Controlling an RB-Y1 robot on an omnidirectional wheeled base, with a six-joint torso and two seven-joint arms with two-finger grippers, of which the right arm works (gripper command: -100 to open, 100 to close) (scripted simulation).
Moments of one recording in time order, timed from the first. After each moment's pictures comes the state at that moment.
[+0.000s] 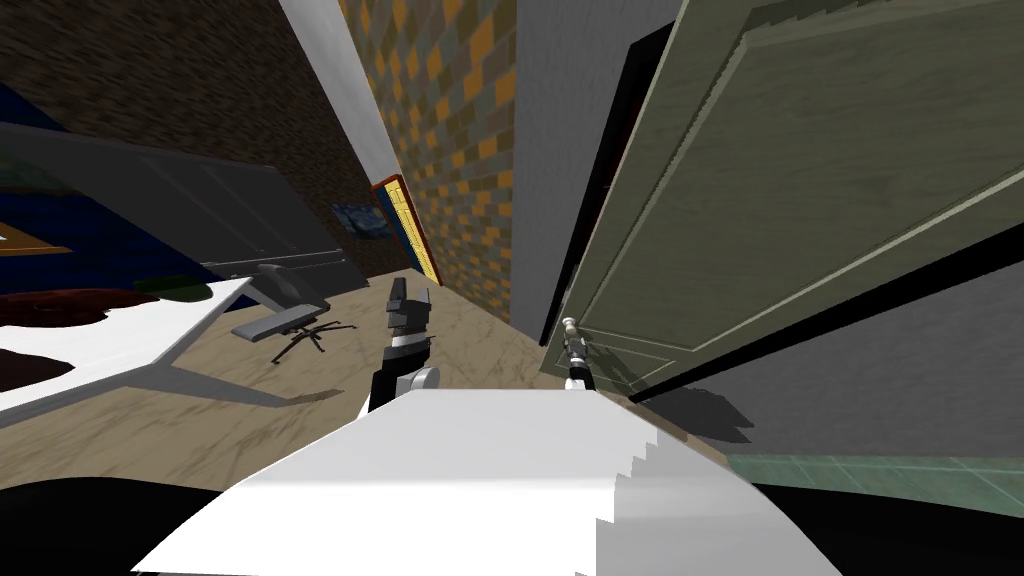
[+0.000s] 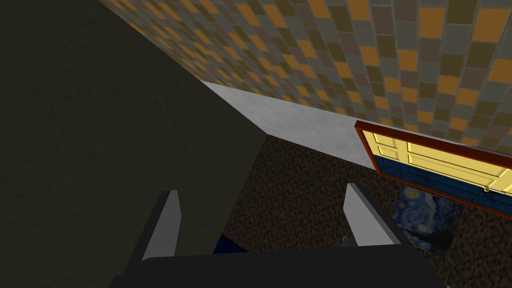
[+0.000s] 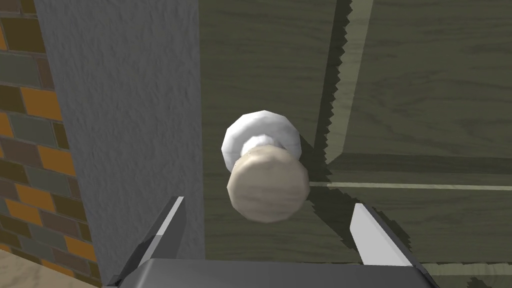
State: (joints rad) arm -0.06 -0.22 0.03 -0.71 -0.46 -0.80 -1.46
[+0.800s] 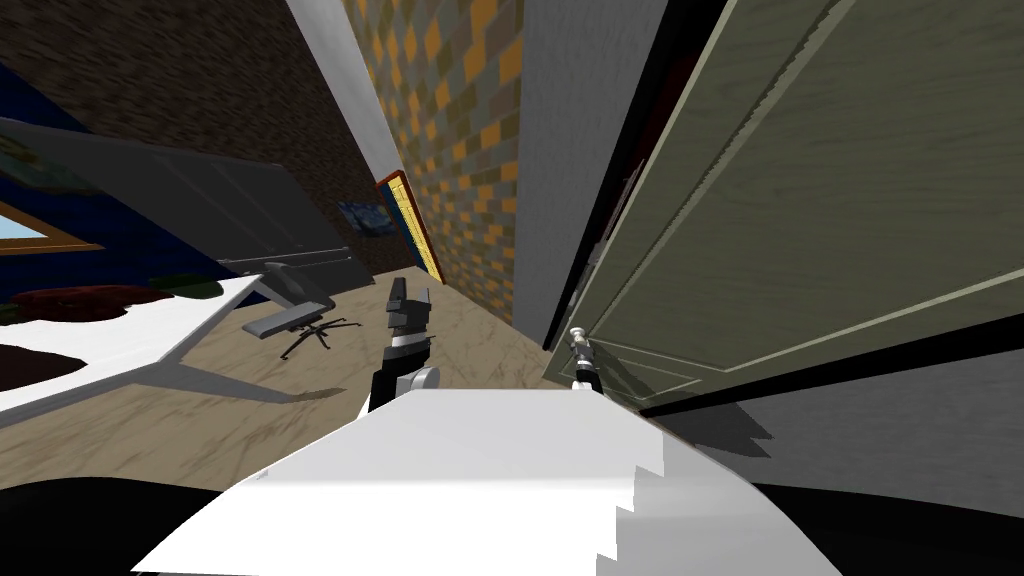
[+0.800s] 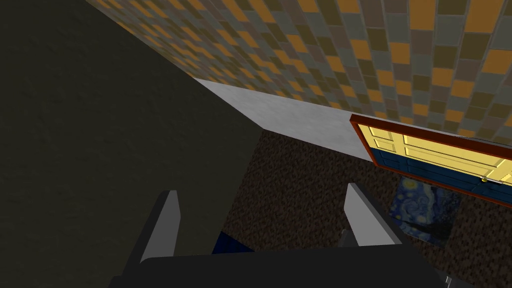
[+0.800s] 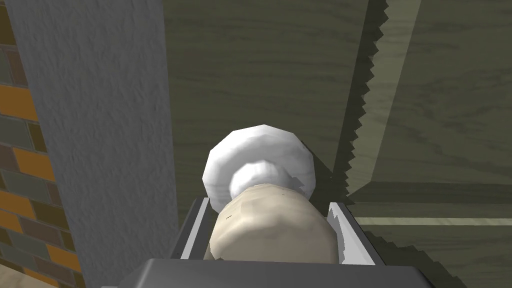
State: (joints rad) arm -0.06 -0.26 0.01 -0.66 -0.47 -0.83 -1.50
